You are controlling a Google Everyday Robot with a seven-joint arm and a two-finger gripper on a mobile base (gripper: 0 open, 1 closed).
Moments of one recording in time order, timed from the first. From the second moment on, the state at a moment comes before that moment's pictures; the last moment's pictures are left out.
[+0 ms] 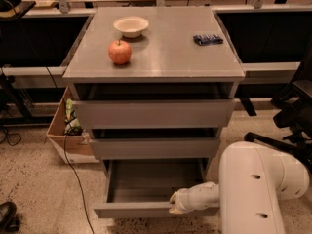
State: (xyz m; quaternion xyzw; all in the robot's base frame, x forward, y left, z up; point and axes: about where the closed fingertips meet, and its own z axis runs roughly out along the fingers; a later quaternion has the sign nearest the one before) arm 0.531 -0.088 0.195 -0.65 0.72 0.07 0.23
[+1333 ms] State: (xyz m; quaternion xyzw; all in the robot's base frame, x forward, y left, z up) arm 0.557 -0.062 0.237 -0.70 0.66 0.05 0.27
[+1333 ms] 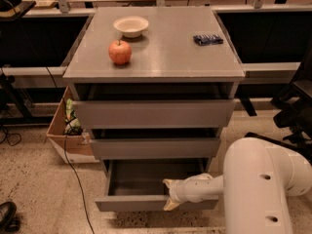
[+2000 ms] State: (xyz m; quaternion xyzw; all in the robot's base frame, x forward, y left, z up) arm 0.548 -0.063 0.277 -0.72 0.63 0.04 0.28
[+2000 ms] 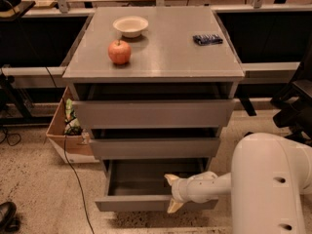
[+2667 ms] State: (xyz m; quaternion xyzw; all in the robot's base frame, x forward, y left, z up) arm 0.507 -0.069 0.254 -0.71 0.65 0.07 0.28
